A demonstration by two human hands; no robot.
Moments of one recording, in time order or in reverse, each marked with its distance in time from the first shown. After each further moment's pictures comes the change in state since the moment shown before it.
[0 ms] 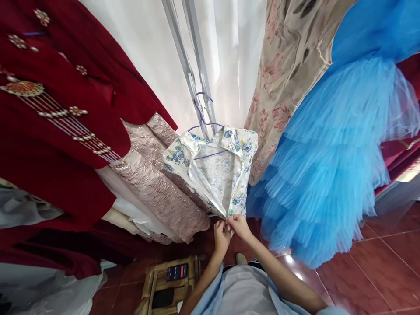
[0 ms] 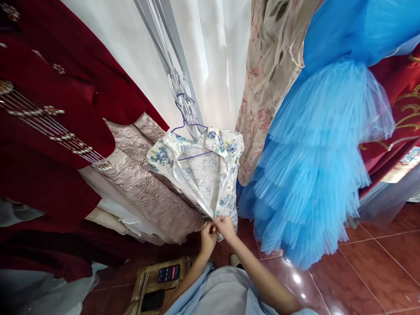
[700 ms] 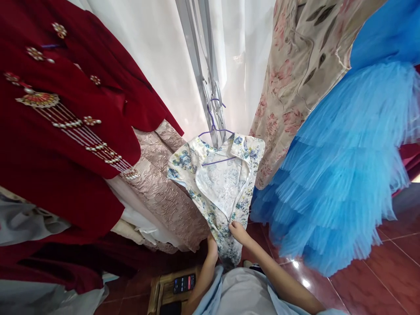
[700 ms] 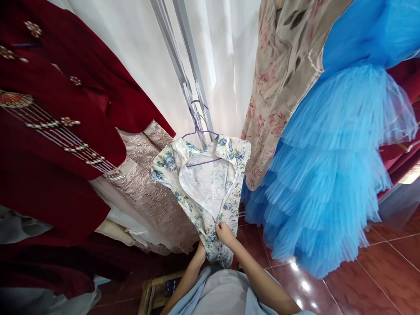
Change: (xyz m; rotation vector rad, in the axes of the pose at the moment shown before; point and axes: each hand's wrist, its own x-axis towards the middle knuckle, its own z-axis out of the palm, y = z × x) left_hand 0.021 -0.069 -0.055 -0.703 0.092 -0.818; right_hand 0.053 0.049 0.050 -0.408 0.077 0.060
